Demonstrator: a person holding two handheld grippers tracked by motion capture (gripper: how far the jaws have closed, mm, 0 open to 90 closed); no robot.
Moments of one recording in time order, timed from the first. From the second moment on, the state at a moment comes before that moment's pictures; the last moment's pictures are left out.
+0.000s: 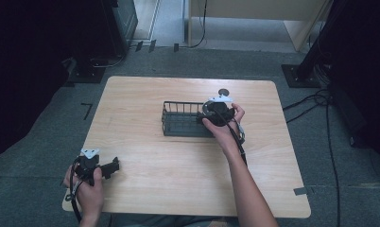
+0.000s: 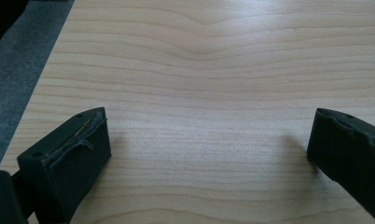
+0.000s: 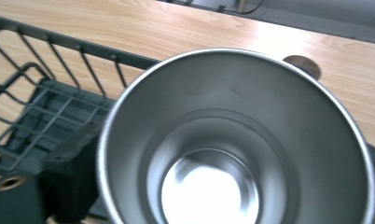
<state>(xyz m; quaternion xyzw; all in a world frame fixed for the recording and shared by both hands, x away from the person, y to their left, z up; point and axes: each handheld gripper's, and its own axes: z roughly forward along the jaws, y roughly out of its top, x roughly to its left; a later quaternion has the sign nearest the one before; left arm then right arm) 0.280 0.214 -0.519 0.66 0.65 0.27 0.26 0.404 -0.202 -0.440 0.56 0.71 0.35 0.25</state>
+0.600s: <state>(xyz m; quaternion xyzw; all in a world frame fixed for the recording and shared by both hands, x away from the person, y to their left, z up) 0.280 0.214 -0.519 0.66 0.65 0.27 0.26 0.383 -0.222 -0.411 0.55 0.69 0.39 0.27</state>
